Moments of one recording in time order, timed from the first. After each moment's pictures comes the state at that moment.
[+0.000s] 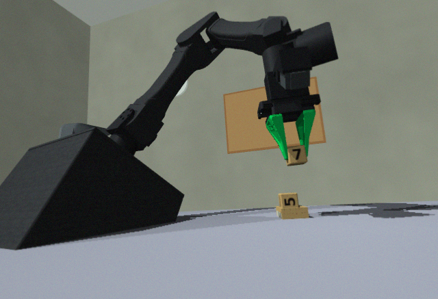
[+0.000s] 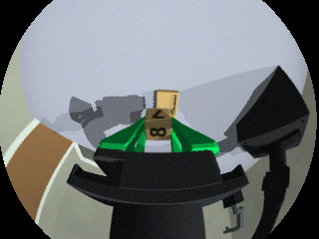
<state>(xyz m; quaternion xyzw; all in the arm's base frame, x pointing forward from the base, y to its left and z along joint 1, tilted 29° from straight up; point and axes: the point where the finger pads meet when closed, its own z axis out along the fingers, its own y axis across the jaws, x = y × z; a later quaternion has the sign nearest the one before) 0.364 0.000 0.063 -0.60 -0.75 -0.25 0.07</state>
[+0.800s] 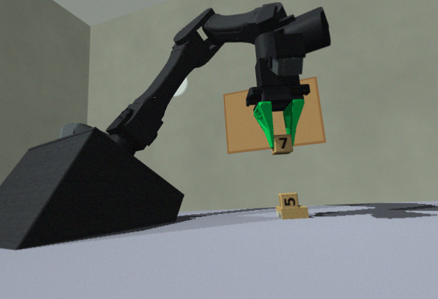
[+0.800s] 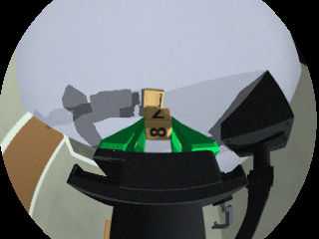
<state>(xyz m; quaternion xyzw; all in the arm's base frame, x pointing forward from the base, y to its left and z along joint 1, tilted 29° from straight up) 0.342 -0.019 0.071 -0.57 -0.78 -0.24 0.08</state>
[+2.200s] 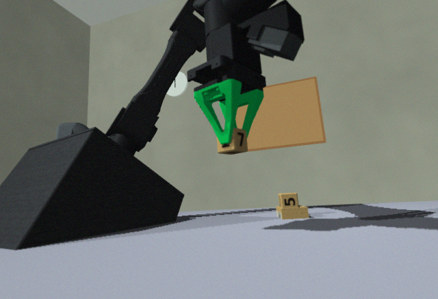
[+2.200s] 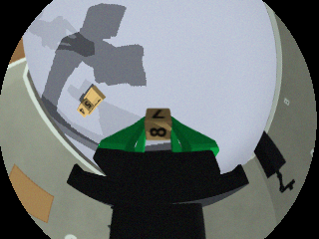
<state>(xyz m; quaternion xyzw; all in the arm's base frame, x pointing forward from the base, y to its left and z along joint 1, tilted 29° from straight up) 0.293 -0.125 -0.003 -0.20 -0.95 -0.25 -0.03</state>
